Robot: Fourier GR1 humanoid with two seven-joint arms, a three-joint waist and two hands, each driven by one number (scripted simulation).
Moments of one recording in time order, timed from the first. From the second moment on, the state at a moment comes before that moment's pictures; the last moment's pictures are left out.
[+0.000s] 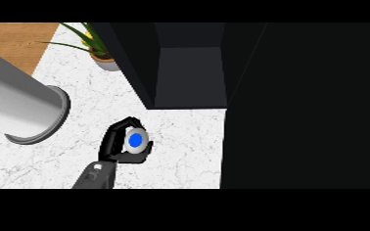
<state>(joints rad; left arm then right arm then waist) -0.34 0.04 0.08 -0.51 -0.05 -0.06 -0.99 1.01 -0.41 0.54 -2.49 0.01 0.02 -0.45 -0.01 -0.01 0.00</state>
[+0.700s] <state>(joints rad) -0.39 0.00 -0.27 -0.81 0.24 0.16 -0.64 1.02 -0.46 0.52 -2.50 0.00 -0.01 -0.48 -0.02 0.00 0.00</state>
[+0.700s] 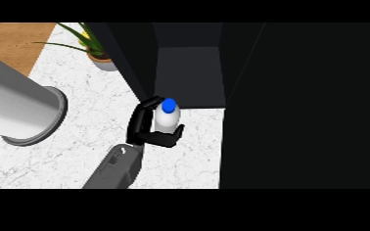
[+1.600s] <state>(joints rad) -0.83 0.00 -0.37 -0.63 0.51 0.47 -0.38 1.06 -0.50 0.43 -2.49 -0.03 0.04 -0.57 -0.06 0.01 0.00</state>
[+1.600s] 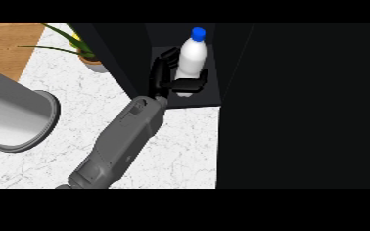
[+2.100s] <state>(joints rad) -1.00 0.01 -0.35 -0.35 0.44 0.68 -0.39 1.08 -0.51 0.38 -2.48 -0.05 0.08 -0.61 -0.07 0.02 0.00</state>
